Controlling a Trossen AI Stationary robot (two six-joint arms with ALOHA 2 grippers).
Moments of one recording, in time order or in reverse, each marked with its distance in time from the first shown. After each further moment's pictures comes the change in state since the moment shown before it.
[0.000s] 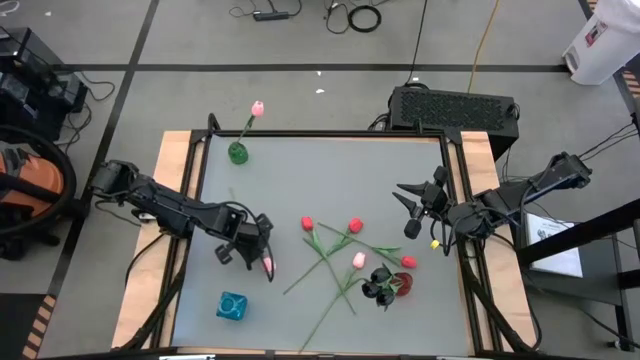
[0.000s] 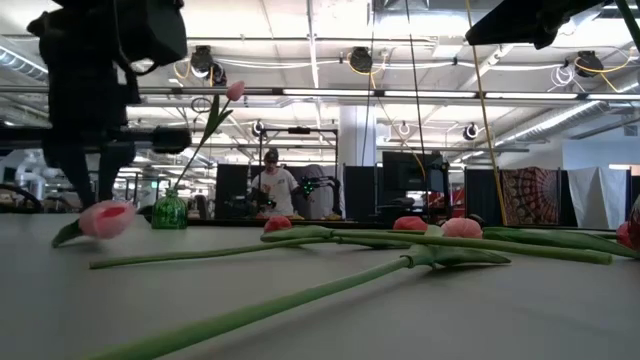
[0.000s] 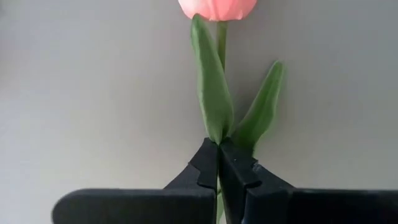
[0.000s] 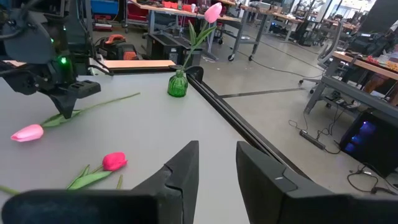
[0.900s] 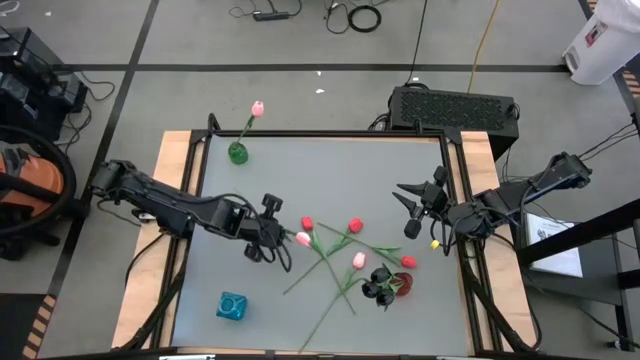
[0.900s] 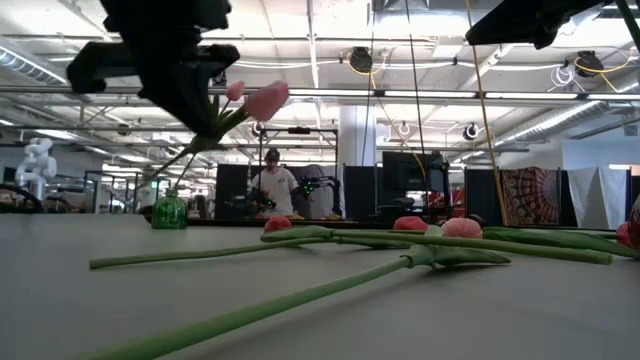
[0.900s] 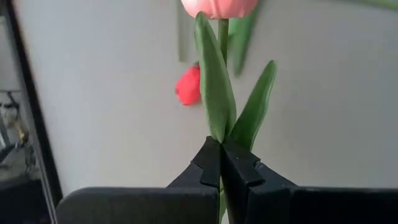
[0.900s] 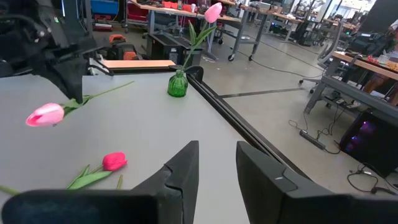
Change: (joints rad) left arm -0.017 0.000 0.271 0.010 -0.326 -0.365; right arm 0.000 0.000 0.000 0.000 0.000 0.000
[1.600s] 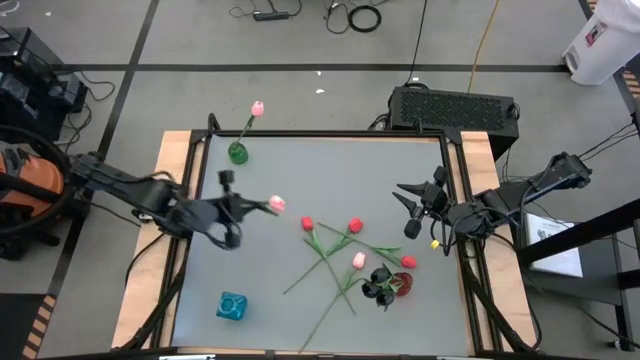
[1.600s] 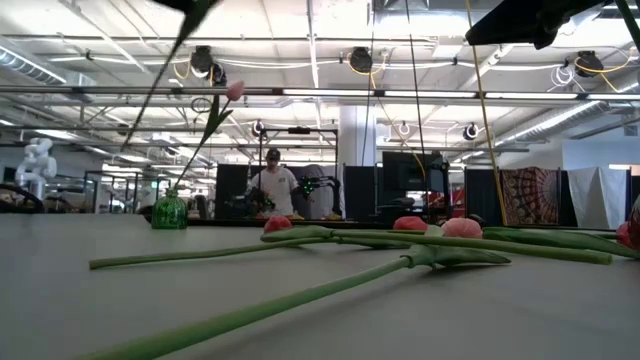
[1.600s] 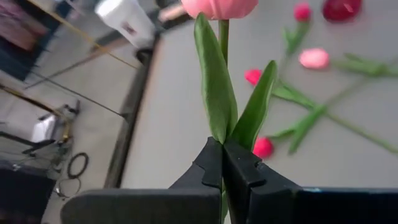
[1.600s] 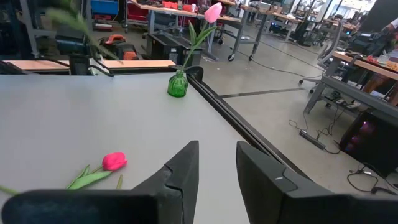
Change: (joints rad) left arm -0.131 -0.423 0.041 -0.038 -0.278 -0.238; right arm 0.000 0.000 0.000 0.000 0.000 0.000
